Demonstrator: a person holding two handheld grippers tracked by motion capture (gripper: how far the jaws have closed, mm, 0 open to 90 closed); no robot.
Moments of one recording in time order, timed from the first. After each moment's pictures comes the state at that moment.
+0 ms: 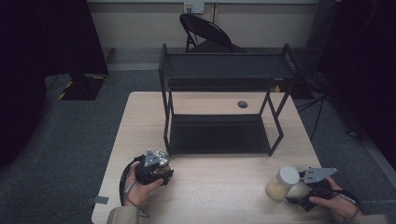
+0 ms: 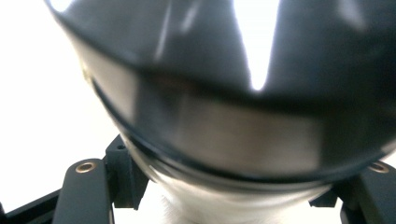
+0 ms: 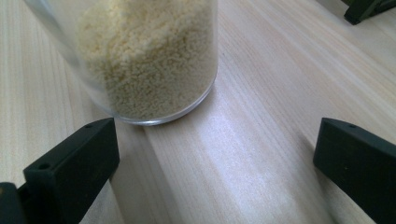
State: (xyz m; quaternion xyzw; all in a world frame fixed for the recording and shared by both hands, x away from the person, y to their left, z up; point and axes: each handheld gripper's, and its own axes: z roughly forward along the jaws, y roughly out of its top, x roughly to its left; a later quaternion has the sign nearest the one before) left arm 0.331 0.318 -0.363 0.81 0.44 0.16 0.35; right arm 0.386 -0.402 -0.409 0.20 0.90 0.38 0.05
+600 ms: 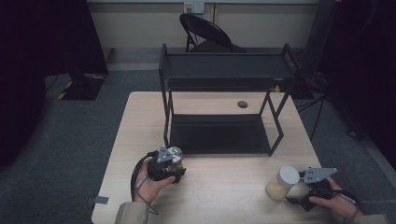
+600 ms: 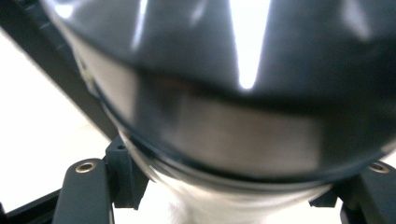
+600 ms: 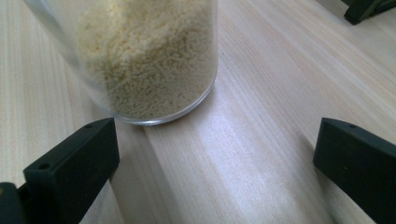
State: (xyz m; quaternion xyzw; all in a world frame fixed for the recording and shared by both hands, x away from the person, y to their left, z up) left arm 0.350 0.292 -0.349 0.83 0.40 0.14 0.37; right arm 0.386 -0.402 -0.409 0.20 0.90 0.38 0.05
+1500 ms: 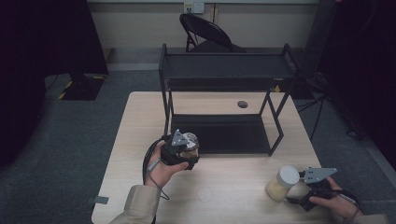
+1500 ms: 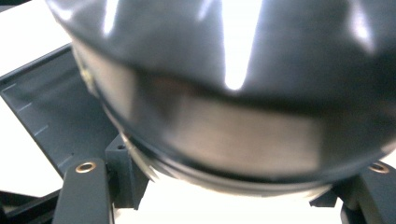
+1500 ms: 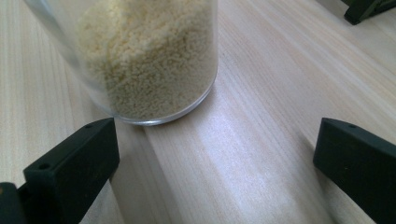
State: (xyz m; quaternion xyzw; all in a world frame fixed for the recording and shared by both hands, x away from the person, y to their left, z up) left arm 0.385 0.262 -0.302 0.84 0.36 0.13 0.38; right arm 0.386 -0.402 -0.409 0.20 0.90 0.38 0.05
